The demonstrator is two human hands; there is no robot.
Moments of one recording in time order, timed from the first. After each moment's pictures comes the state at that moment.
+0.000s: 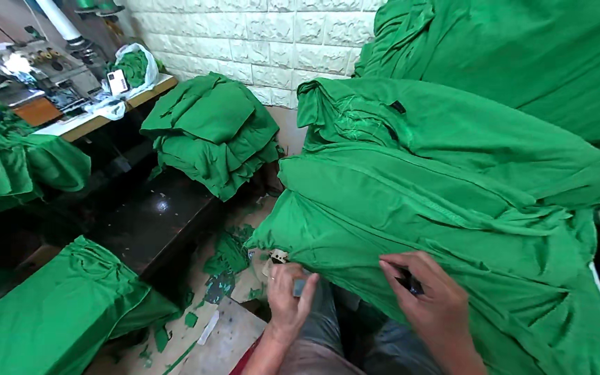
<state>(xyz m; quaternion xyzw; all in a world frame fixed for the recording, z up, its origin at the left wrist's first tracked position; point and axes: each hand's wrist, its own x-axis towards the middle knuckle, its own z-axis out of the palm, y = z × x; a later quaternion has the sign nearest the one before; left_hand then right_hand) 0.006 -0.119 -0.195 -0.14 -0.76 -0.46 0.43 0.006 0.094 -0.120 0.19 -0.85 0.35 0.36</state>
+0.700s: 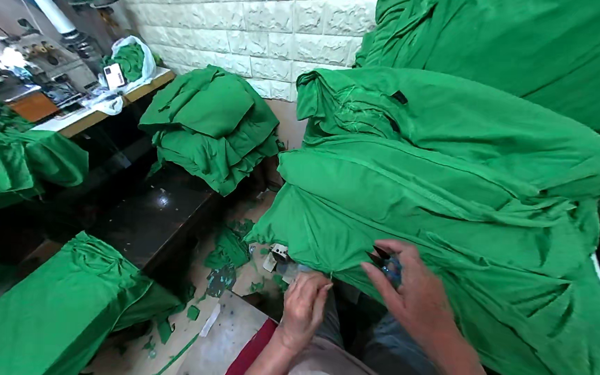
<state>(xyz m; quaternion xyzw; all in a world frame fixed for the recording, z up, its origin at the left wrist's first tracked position) 0.025 -0.103 -0.212 -0.24 -0.76 -0.48 0.36 0.014 0.084 -0.119 0.17 -0.89 0.32 0.27</state>
